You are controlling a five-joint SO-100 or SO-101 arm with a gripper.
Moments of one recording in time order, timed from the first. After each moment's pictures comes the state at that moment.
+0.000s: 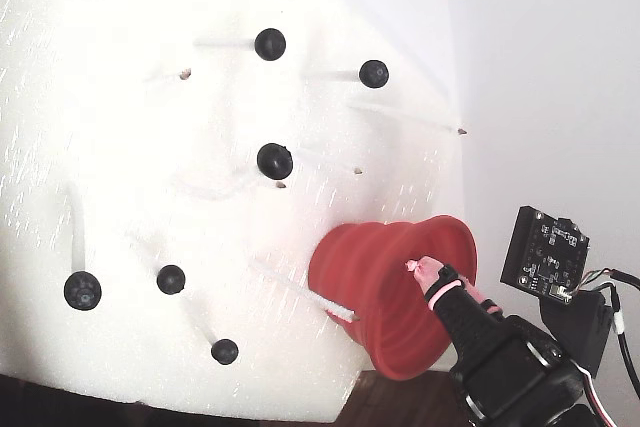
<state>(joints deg) 11.7 121.6 139.9 8.1 -104.7</state>
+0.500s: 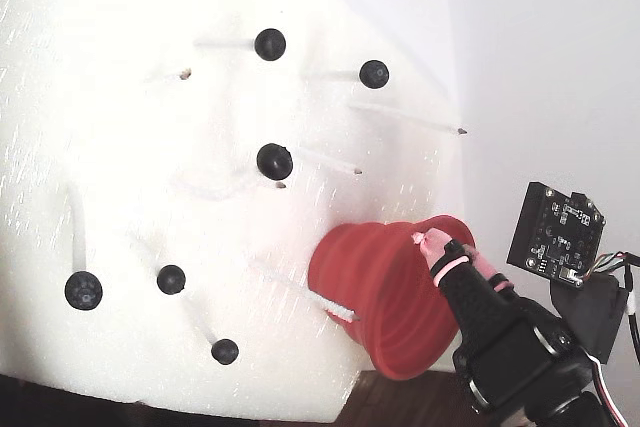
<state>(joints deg) 8.9 120.8 138.9 4.0 -106.6</state>
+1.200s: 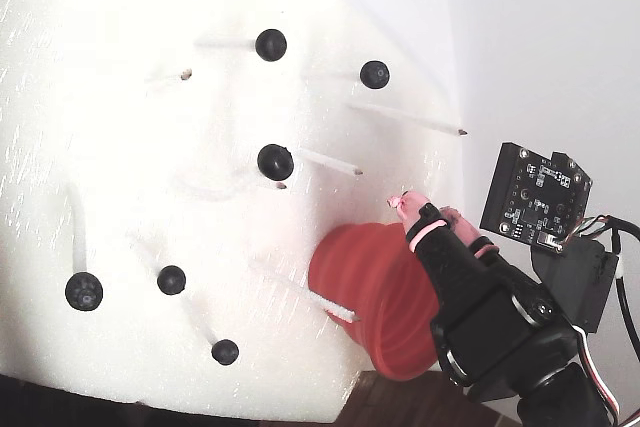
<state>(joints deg) 4.7 113.4 136.2 -1.9 -108.5</state>
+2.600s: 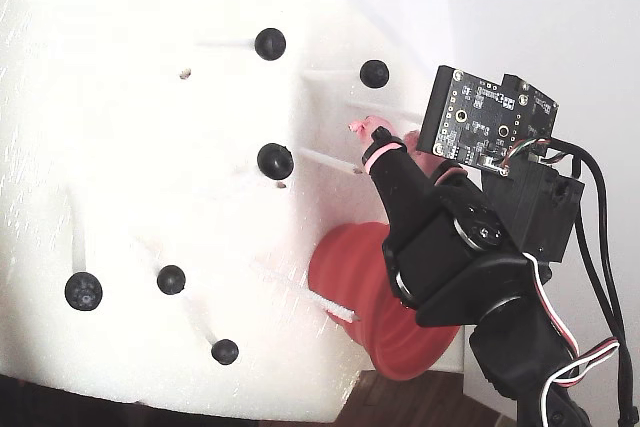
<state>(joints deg) 0.7 94.3 126.4 -16.3 -113.6</state>
